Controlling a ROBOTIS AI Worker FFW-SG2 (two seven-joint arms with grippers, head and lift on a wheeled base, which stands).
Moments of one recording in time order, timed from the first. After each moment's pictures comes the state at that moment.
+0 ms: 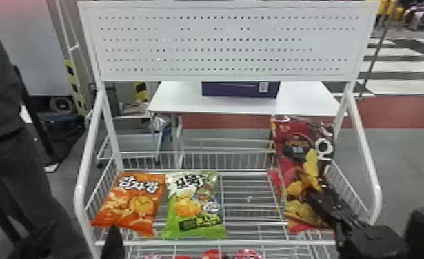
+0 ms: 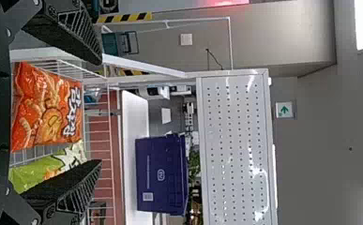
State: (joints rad) left arm 0.85 0.27 -0.07 -2.50 0.05 0.06 0.29; right arm 0.48 -0.40 0.03 -2.31 -0.38 0.29 -0.05
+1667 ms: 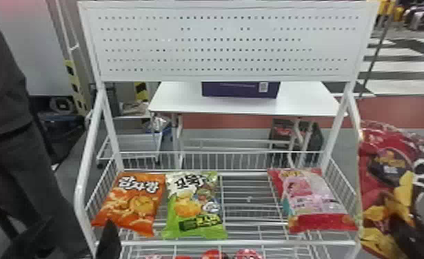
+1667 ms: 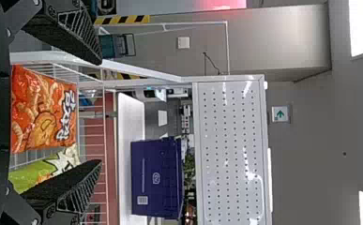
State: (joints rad) left arm 0.84 0.27 -0.06 -2.49 0.07 0.05 0.29; right arm 0.85 -0.41 -0.17 -2.29 -0.47 -0.16 -0.03
